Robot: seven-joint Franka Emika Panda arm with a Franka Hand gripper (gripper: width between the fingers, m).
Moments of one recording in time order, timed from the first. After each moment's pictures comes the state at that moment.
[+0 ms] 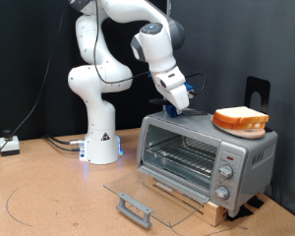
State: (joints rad) arm 0.05 -0.76 0.36 -2.86 0.73 2.07 -0.76
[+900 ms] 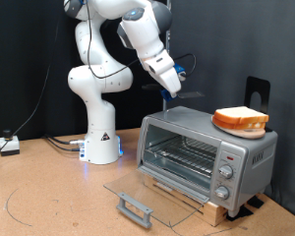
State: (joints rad) arm 0.03 -0.92 0.18 -2.83 0.71 1.85 -0.78
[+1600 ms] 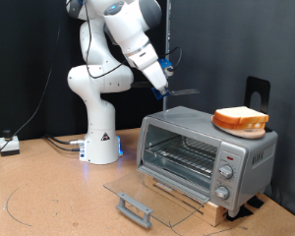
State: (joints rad) arm -0.09 -0.88 0.07 -2.80 0.66 1.91 -0.83
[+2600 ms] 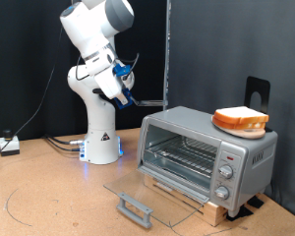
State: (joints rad) arm -0.27 -0.74 -0.06 -2.75 0.49 1.95 -0.89
